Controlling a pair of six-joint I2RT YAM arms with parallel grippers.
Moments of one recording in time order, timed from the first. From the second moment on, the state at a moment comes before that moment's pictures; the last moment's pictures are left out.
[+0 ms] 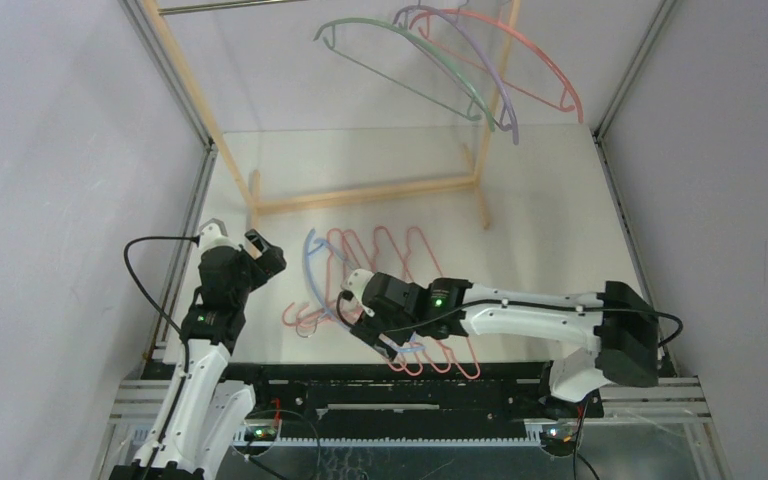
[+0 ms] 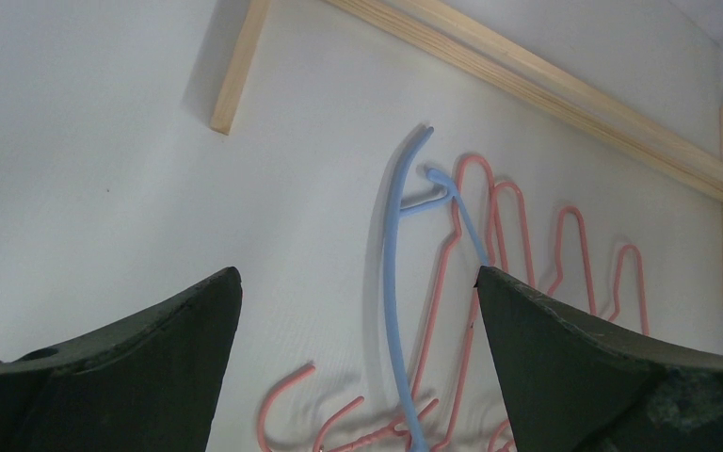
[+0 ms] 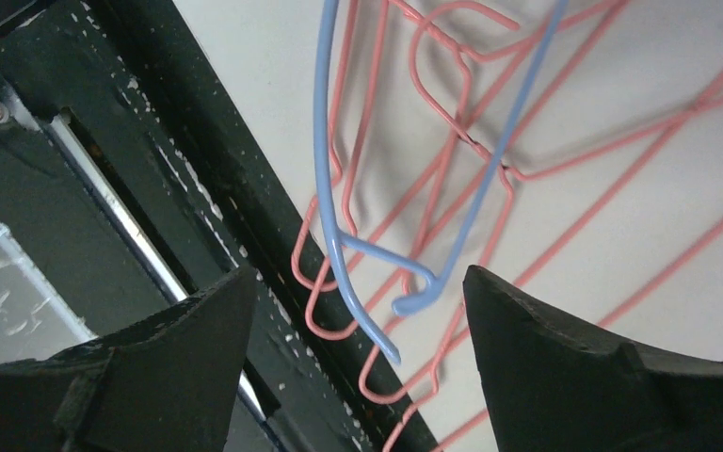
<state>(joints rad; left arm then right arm) -0.05 0.64 0.49 -0.32 -0.15 -0.55 1.26 1.47 1.13 -0.65 0.13 0.14</state>
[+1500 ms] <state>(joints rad) -0.05 0.66 0.49 -0.32 -0.15 -0.56 1.10 1.79 1.15 -0.50 -0.15 0.12</state>
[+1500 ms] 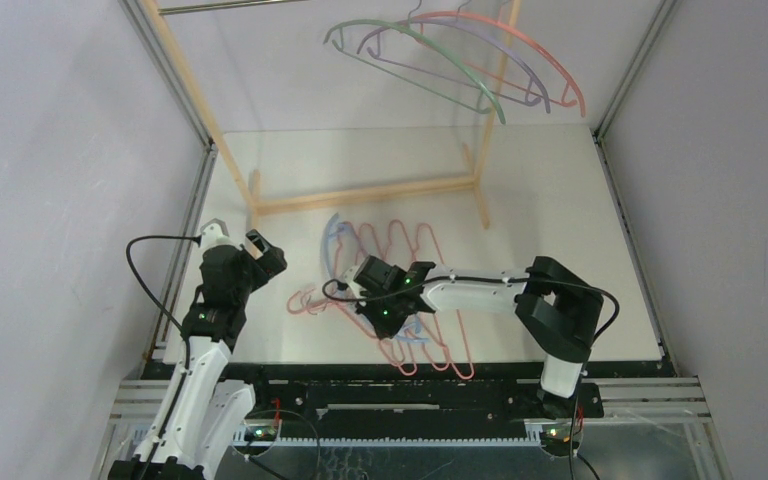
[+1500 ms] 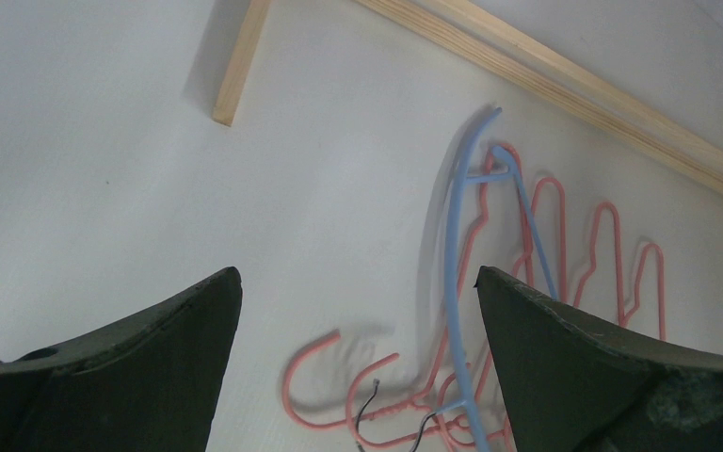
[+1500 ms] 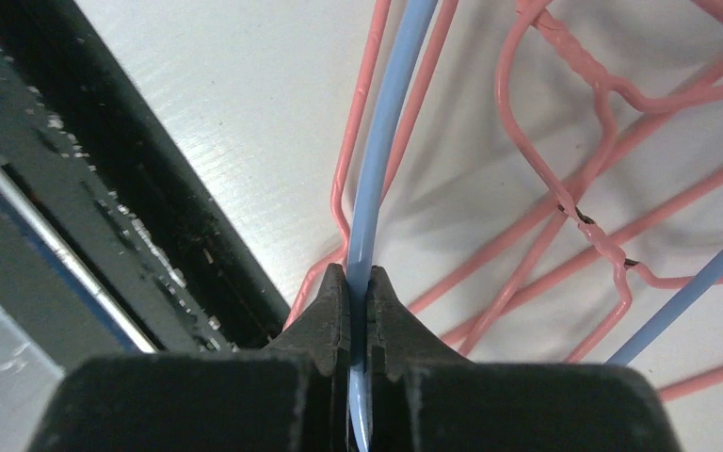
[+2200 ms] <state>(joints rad) -0.04 0.68 0.49 -0.30 -0.15 -0.55 0.93 1.66 1.44 -0.77 -0.70 0.24</state>
